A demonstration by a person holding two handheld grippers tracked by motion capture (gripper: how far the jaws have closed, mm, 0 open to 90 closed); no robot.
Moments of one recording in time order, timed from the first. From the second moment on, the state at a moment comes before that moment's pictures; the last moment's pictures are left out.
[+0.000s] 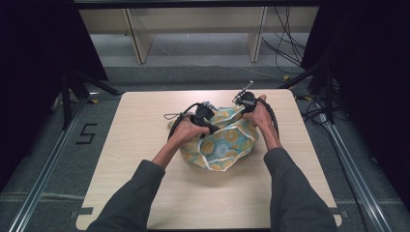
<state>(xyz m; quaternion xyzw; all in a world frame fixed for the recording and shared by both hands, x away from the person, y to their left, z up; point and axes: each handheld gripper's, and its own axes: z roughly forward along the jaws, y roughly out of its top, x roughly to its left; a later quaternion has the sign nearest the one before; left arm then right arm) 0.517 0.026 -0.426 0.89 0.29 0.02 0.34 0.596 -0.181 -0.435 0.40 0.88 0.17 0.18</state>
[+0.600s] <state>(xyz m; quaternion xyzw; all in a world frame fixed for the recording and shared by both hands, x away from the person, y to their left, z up) 0.572 0.041 -0.429 0.87 0.37 0.12 0.30 0.559 -0.162 -0.404 0.32 0.90 0.26 0.14</state>
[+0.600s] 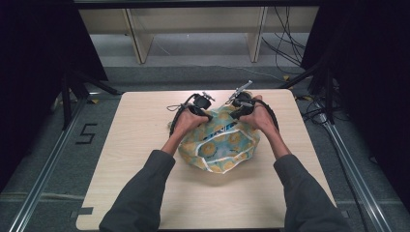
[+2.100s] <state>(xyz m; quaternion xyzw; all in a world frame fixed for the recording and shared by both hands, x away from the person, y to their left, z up) 0.507 0.059 -0.391 0.87 0.30 0.09 0.39 0.519 -0.144 -0.394 0.27 0.92 0.27 0.11</state>
